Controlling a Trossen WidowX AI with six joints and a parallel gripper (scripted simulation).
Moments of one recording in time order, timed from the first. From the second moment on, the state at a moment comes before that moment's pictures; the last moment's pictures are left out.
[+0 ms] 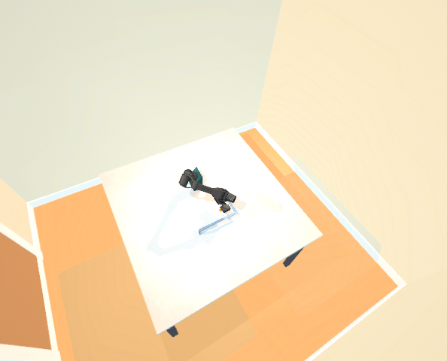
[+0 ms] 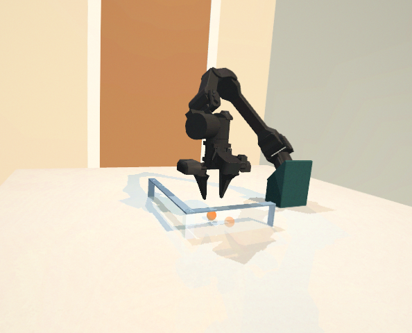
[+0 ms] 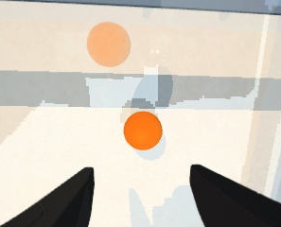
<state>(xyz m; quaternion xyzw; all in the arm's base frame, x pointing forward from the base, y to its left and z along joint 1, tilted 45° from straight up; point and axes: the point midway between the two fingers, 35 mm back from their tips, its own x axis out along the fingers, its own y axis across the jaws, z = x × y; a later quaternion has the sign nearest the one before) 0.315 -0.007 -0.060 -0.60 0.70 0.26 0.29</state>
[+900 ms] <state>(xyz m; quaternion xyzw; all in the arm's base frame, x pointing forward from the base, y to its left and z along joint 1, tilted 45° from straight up) 0.318 -0.027 -0.090 -0.60 0.69 0.25 0.30</state>
